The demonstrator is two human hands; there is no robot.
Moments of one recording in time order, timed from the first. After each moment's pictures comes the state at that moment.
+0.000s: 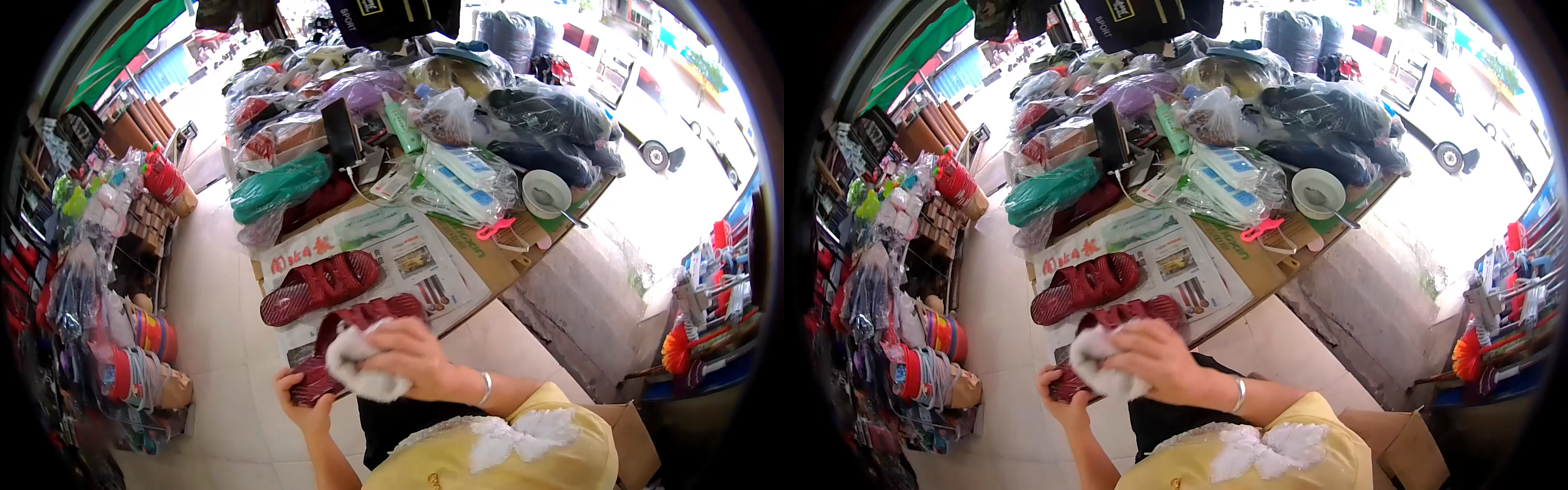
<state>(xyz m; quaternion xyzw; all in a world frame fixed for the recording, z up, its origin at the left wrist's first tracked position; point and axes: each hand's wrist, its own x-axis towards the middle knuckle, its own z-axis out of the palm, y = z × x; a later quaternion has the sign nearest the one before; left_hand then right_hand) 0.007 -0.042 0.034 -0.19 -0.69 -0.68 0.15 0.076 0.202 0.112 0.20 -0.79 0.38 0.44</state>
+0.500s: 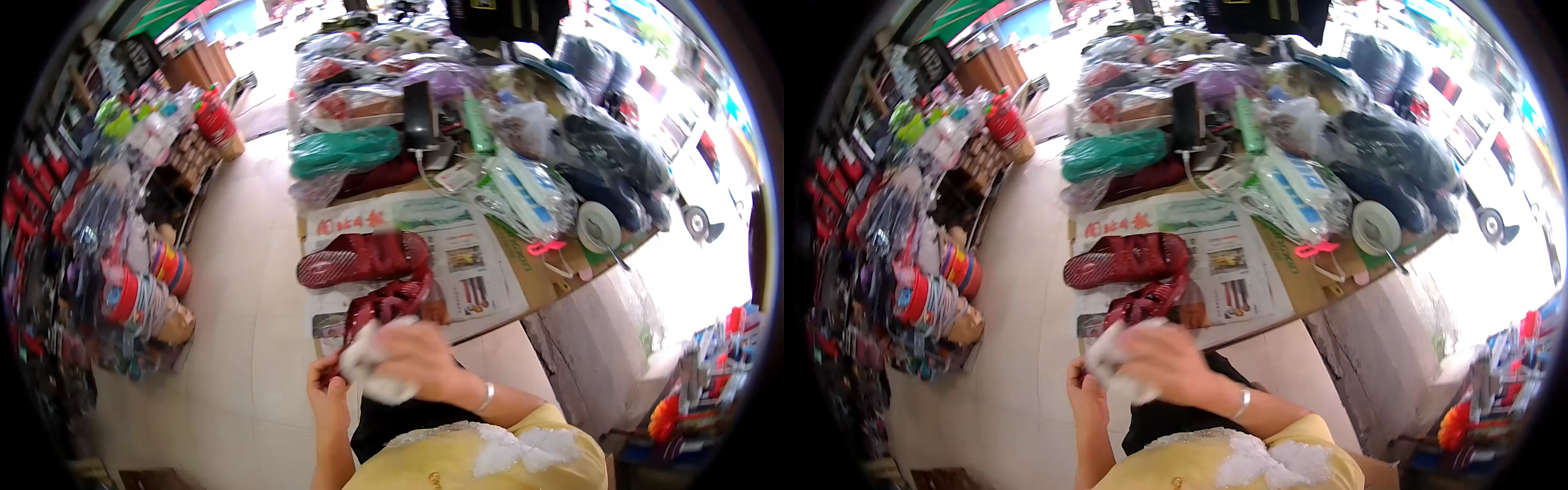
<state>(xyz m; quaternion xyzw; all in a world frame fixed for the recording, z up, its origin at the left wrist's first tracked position) 0.054 -0.036 0.031 0.02 -0.60 -0.80 0.00 0.059 0.175 0.076 0.27 -0.76 0.35 0.47</state>
